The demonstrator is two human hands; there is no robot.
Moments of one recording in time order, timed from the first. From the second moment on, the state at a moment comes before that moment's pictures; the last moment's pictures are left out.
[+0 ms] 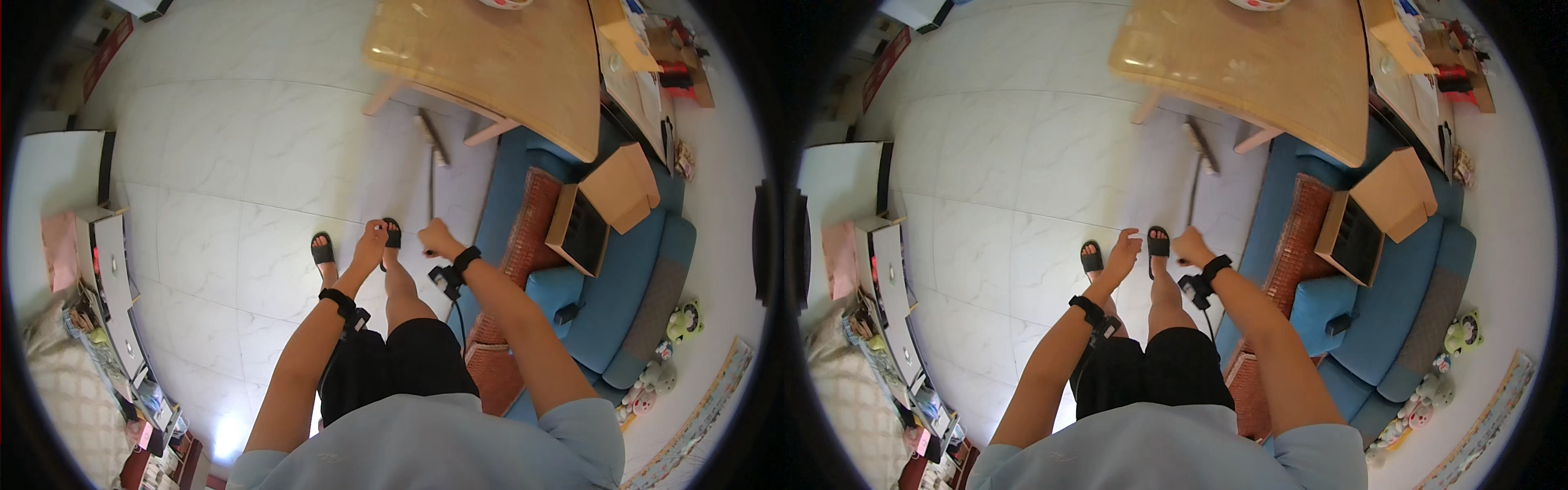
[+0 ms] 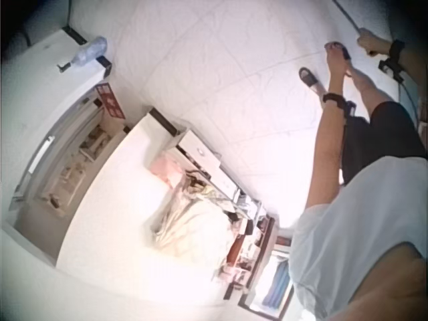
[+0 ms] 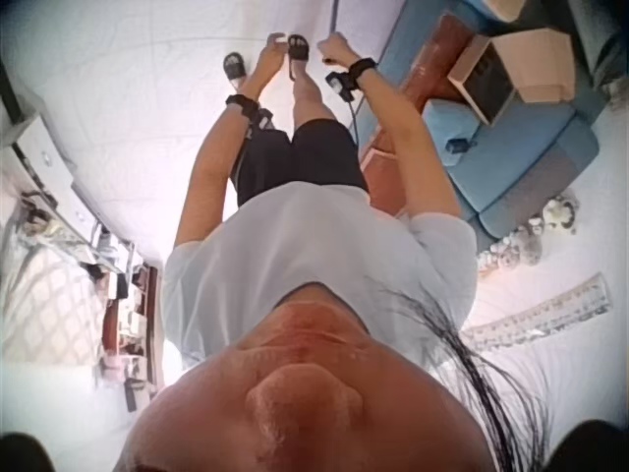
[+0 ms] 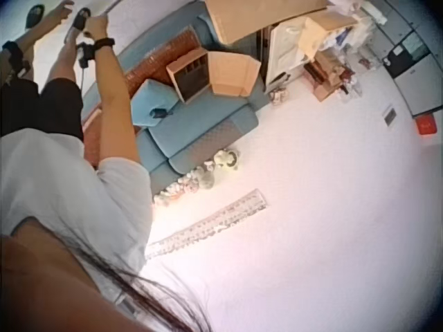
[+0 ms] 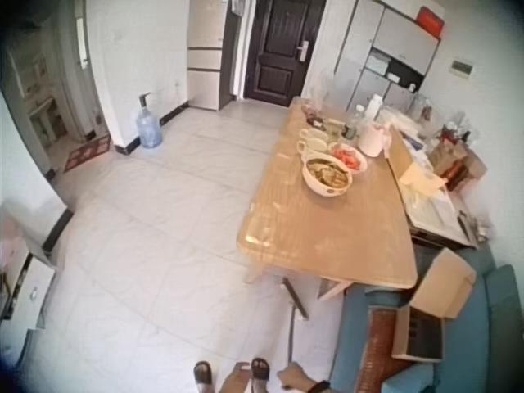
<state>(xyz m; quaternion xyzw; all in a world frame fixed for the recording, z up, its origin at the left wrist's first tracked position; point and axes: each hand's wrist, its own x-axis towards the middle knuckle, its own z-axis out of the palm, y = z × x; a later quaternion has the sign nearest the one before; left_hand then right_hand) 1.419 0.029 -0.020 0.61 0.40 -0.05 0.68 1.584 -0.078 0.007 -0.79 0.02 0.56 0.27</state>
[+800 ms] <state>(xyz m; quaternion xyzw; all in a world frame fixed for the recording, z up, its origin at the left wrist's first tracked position) 1.549 -0.059 0.002 0.68 0.32 -0.05 0.65 1.724 -0.246 0.075 -0.74 0.21 0.43 0.46</state>
